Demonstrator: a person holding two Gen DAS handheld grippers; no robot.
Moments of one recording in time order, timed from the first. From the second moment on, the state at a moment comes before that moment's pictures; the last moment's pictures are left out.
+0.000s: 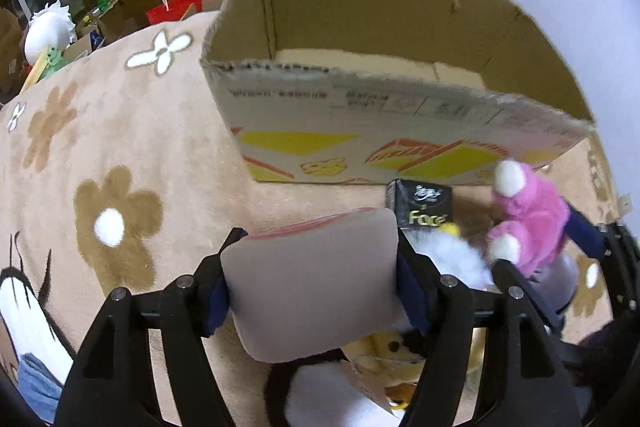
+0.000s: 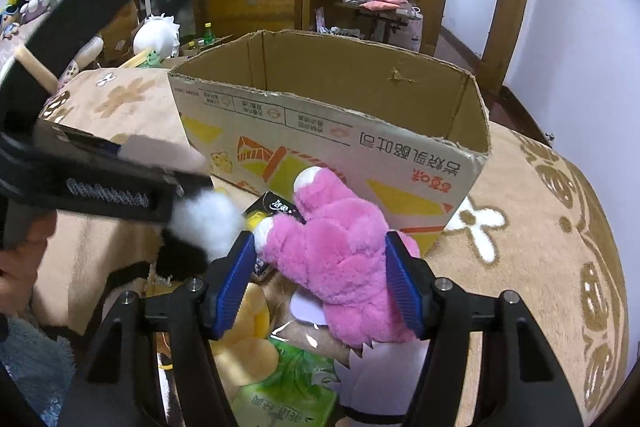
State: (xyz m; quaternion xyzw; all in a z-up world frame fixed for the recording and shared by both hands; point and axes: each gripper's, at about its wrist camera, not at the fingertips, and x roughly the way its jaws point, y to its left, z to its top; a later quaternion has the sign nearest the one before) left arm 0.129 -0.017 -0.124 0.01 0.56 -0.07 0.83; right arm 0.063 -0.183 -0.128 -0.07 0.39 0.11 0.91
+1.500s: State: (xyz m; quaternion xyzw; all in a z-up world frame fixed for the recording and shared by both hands) left arm 0.109 -0.004 -0.090 -0.03 0.50 -0.04 0.86; right arm 0.054 -0.187 -0.123 -0.08 0.38 0.09 0.92
